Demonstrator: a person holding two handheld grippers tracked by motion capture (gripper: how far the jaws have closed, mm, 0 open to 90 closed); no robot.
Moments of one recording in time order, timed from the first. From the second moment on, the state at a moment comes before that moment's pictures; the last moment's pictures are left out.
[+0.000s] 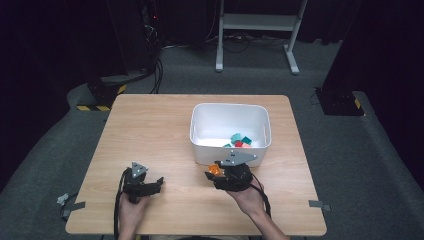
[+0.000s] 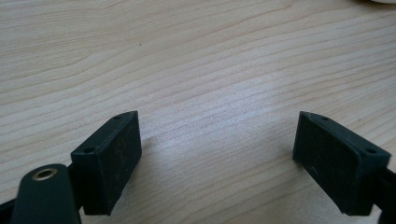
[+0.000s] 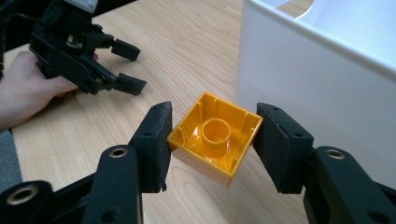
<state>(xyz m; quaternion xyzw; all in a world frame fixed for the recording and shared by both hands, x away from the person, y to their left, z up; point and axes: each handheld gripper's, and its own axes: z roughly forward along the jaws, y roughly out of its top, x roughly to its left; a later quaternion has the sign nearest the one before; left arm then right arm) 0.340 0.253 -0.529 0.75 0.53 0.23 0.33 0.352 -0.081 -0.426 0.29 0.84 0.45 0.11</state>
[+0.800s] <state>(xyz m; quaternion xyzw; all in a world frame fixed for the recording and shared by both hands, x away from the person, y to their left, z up) 0.340 0.253 -0.529 0.75 0.53 0.23 0.33 0.362 -0.095 -0.379 0.28 0.83 0.48 0.10</state>
